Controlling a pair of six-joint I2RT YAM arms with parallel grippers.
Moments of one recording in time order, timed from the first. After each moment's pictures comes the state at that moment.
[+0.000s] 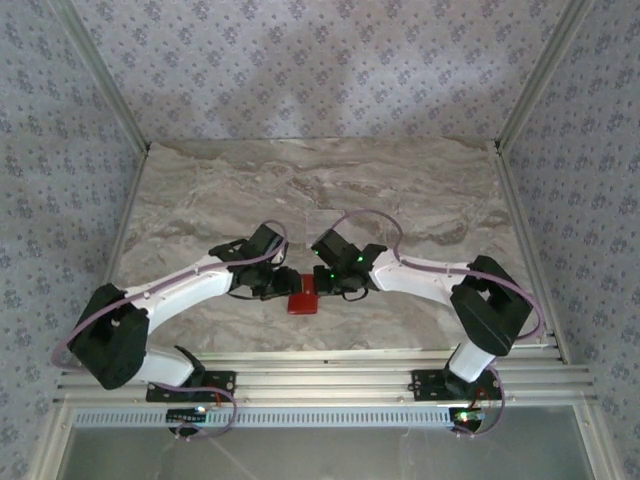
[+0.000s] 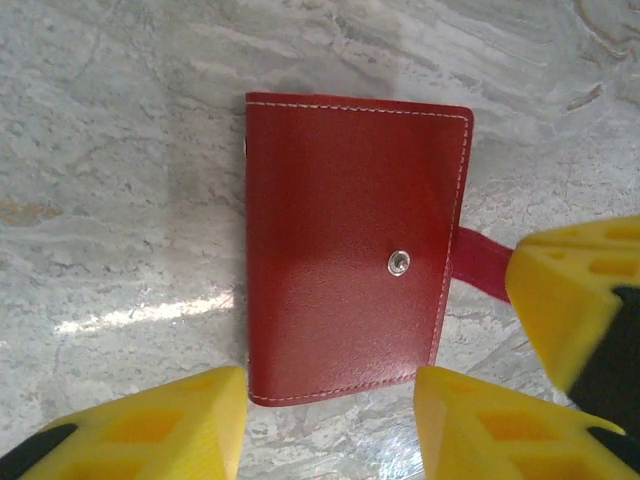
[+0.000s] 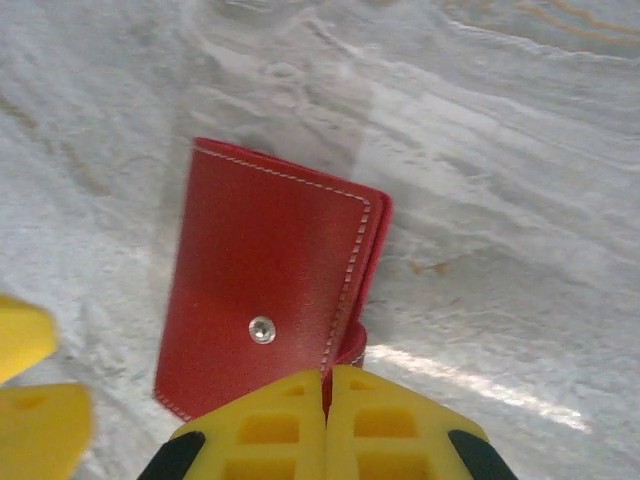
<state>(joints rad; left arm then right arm) -0.71 1.38 0.83 -0.60 0.23 -0.78 0.91 1.63 1.01 -0.43 -0.09 0.76</state>
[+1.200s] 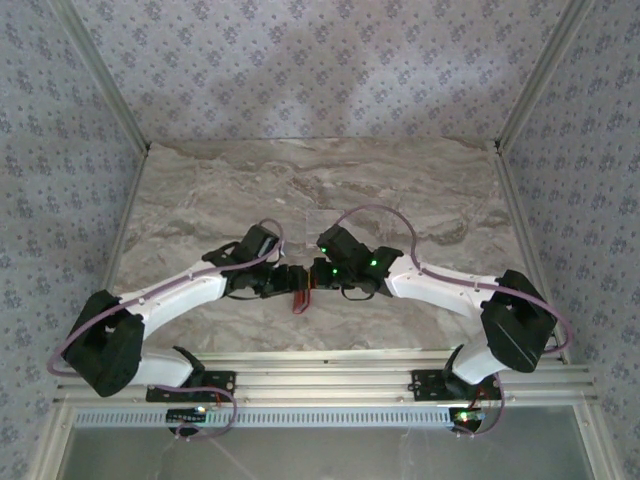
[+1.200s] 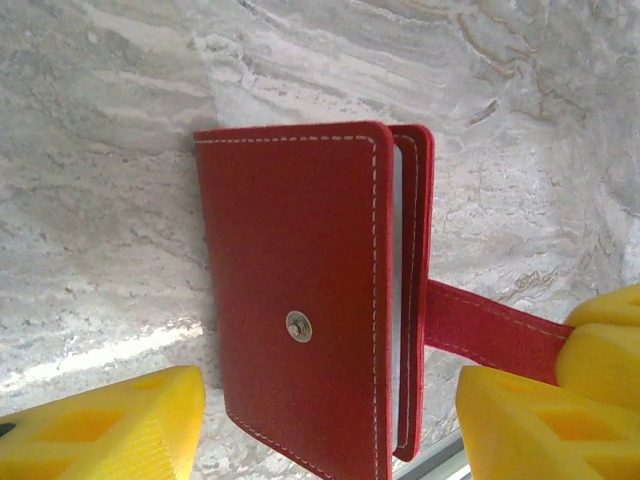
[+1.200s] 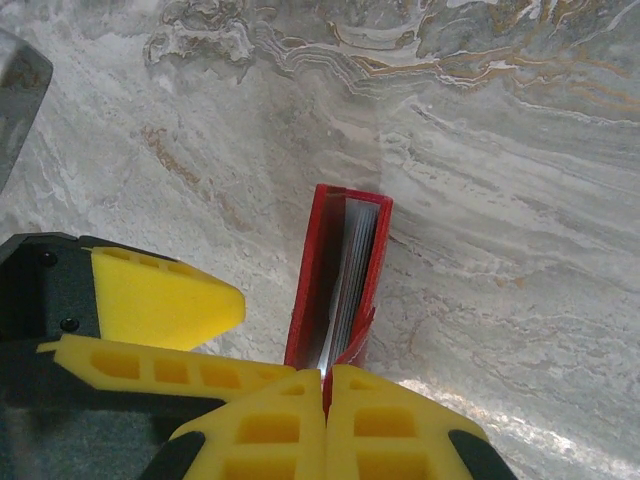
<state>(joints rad) -0.67 1.33 0.76 -0.44 0.33 -0.75 0.92 1.50 0.99 -0.36 -0.08 0.85</state>
